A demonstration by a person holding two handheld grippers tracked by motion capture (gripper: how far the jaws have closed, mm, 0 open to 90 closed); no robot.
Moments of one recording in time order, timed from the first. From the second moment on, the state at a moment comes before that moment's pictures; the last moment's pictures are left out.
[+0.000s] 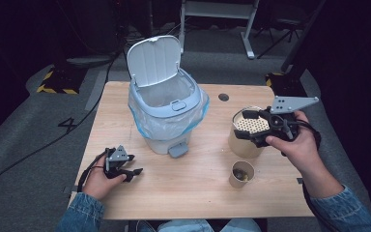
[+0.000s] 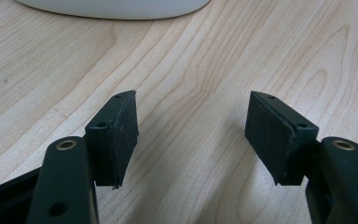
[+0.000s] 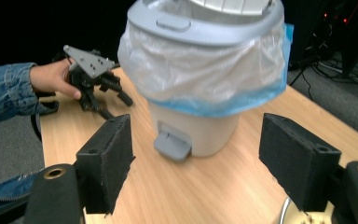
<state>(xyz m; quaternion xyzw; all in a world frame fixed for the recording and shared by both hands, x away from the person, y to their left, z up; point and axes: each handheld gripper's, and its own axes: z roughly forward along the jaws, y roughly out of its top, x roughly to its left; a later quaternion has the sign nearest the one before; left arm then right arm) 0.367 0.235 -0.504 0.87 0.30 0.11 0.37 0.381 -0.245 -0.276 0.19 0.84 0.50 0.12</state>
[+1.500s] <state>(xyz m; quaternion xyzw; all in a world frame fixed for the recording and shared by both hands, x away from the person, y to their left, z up) 0.367 0.234 -0.504 0.87 0.30 0.12 0.37 0.329 -0.312 -0.465 0.24 0.86 0.45 0.09</state>
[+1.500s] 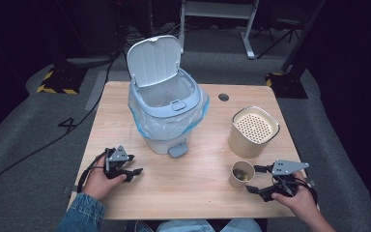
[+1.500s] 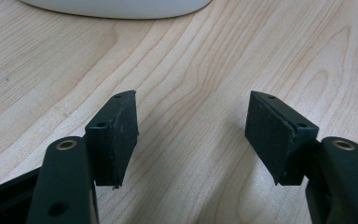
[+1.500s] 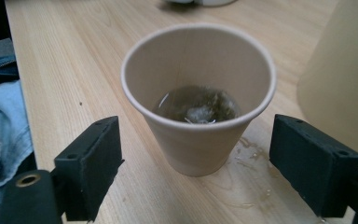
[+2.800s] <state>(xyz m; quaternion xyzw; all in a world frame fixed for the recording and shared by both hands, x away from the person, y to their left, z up) 0.367 0.234 -0.504 0.87 0.30 0.11 0.37 0.351 -0.307 -0.459 0.25 0.83 0.49 0.08</state>
